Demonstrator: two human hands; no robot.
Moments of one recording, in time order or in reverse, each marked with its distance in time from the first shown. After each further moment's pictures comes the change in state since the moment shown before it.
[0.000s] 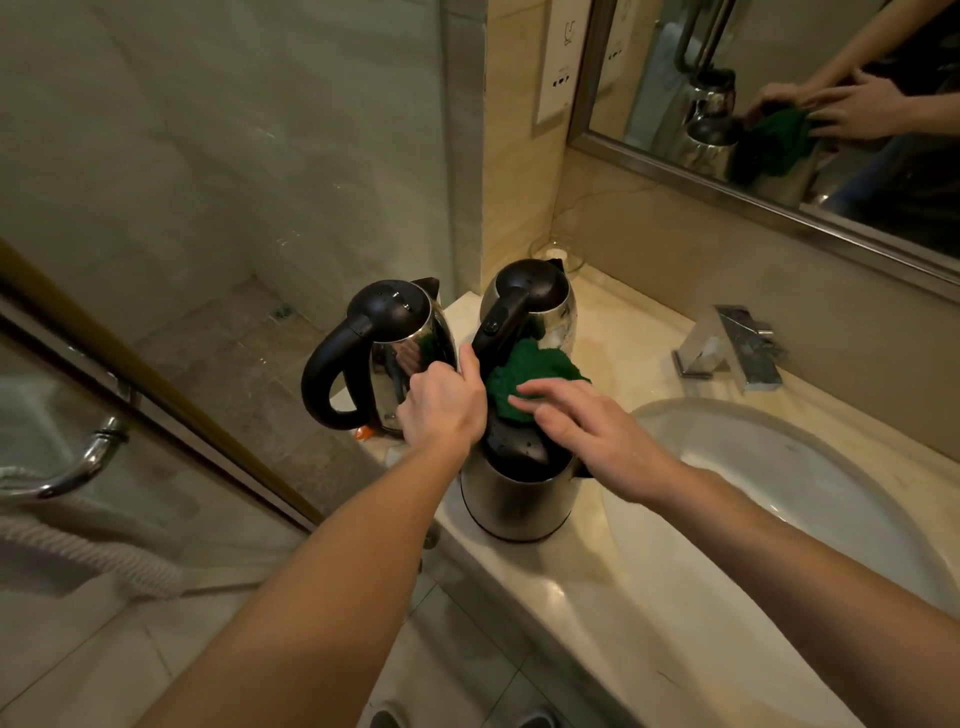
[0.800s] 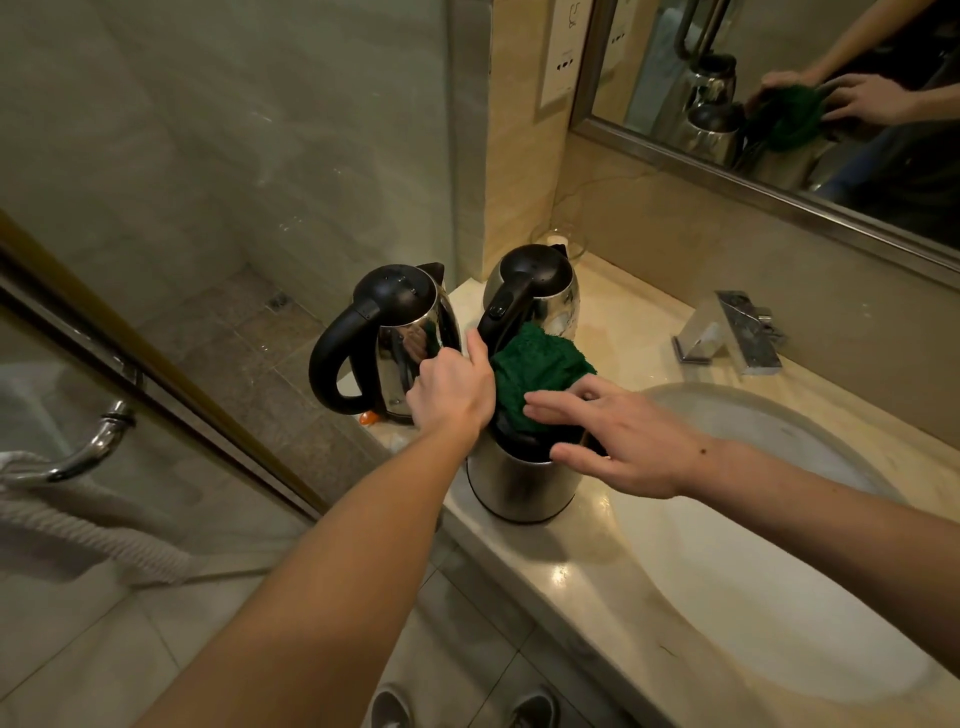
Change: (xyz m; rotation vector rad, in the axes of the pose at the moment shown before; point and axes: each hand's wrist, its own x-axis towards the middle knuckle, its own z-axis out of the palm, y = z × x) left_hand -0.005 0.002 -0.003 0.019 -0.031 0.010; right_hand -0.013 0.005 -0.017 -0.577 -0.210 -0.255
